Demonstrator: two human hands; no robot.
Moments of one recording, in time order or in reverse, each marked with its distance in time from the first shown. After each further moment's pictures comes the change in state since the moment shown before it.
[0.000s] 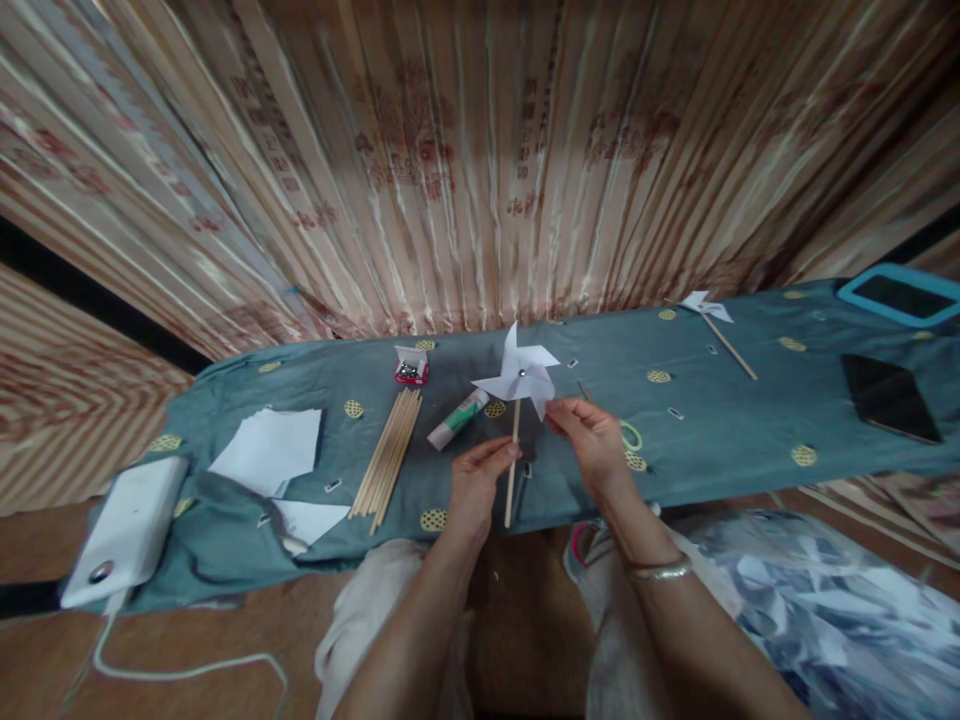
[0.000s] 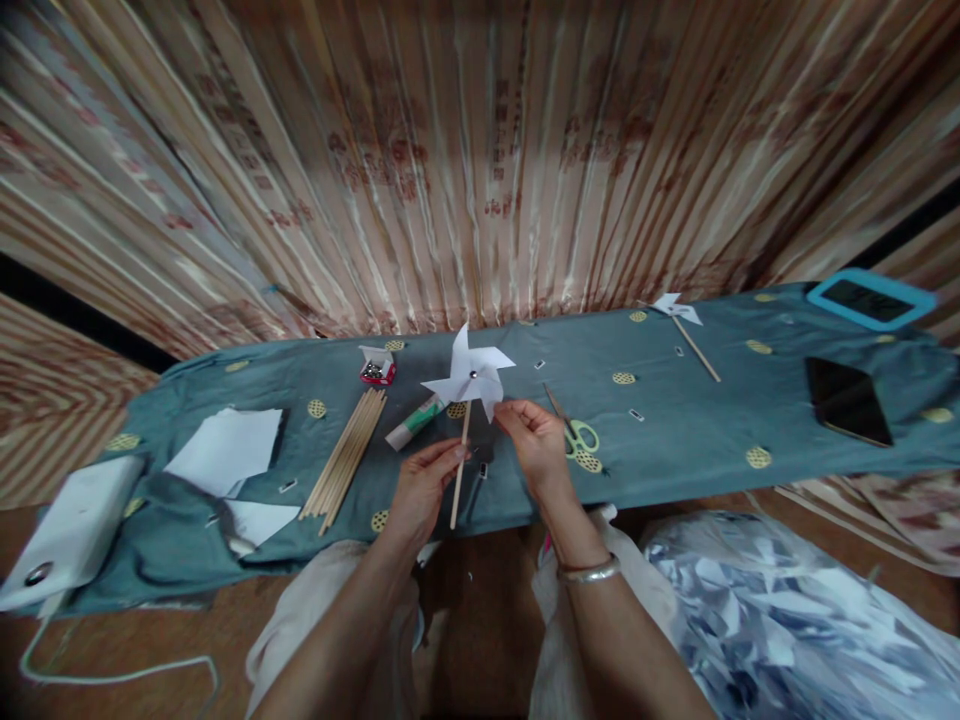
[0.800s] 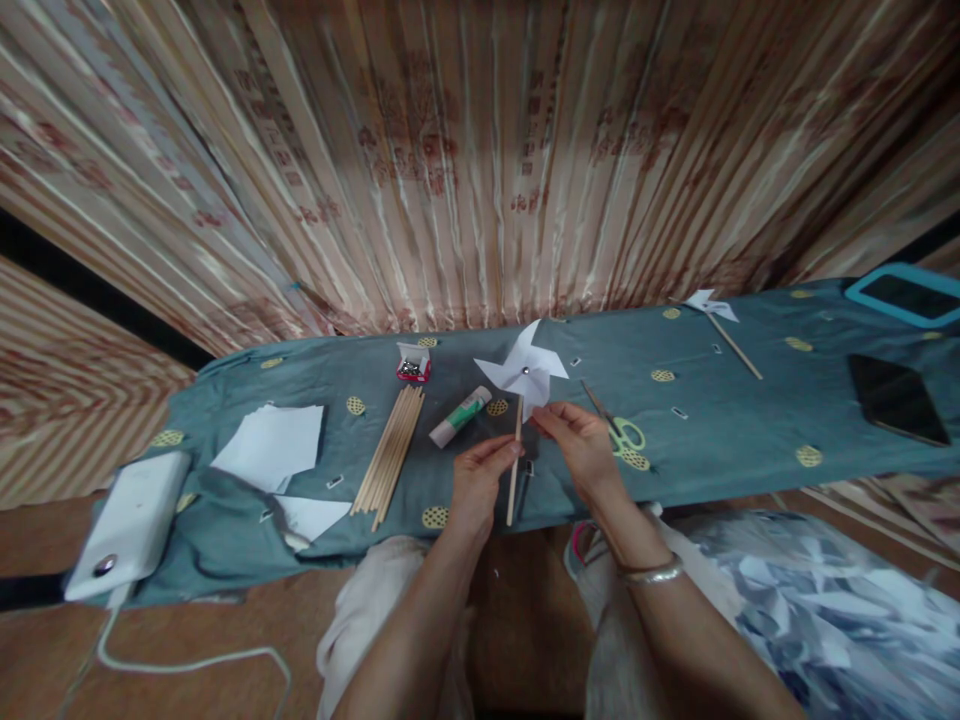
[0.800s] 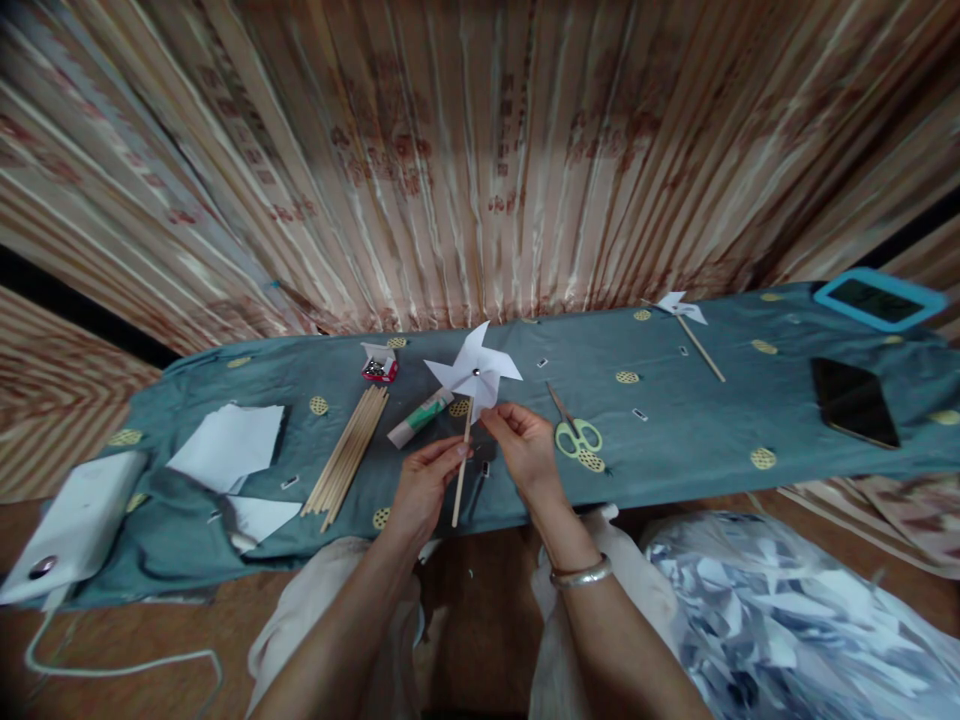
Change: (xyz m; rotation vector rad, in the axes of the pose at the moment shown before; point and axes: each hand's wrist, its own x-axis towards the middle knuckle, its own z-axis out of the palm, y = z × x) left_hand -0.001 0.002 0.001 -0.008 -0.005 -0.002; right_hand -0.008 0.009 0.010 -0.008 -0.075 -0.006
